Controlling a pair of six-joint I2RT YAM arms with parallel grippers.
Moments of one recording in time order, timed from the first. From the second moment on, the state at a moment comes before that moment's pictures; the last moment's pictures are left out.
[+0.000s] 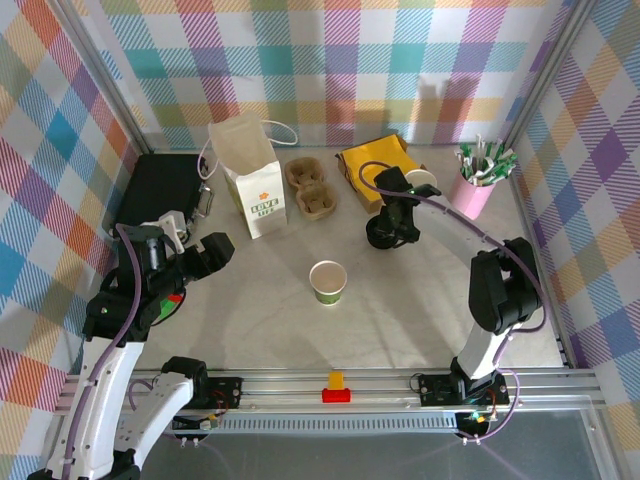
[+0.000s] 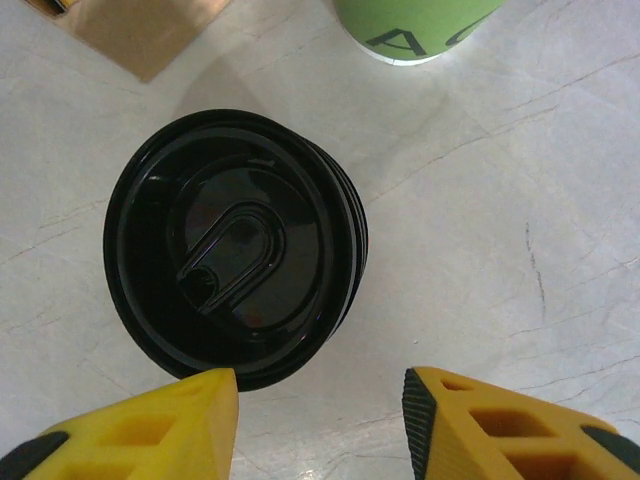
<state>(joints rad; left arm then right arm) -0.18 0.70 1.02 -0.90 0.19 -0.61 0.44 1.75 1.37 -0.84 0.21 0.68</state>
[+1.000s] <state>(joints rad) -0.18 0.70 1.00 -0.90 0.19 -0.61 0.41 1.87 1.41 -0.82 0.19 0.76</state>
